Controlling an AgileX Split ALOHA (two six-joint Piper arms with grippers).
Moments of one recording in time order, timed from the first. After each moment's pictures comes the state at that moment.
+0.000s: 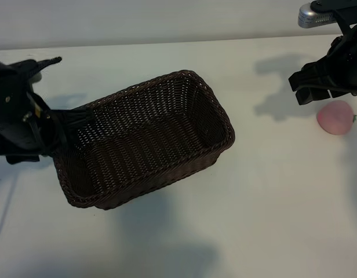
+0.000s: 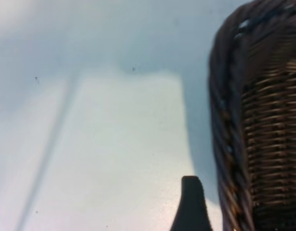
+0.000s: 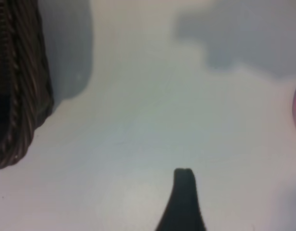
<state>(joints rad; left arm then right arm) -0.37 1.49 -0.90 0.22 0.77 -0.86 0.15 1.60 -1.21 0.18 0.90 -0.14</state>
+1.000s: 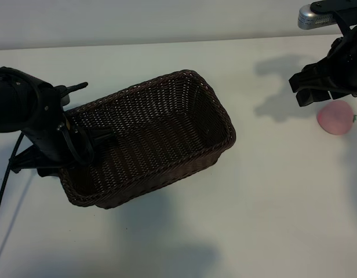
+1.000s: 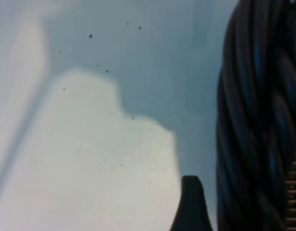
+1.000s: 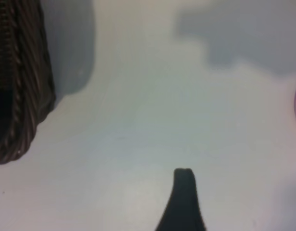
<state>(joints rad) -0.36 1.71 -0.89 0.11 0.62 -0.81 0.15 1.60 -1.21 0.18 0.92 -0.14</state>
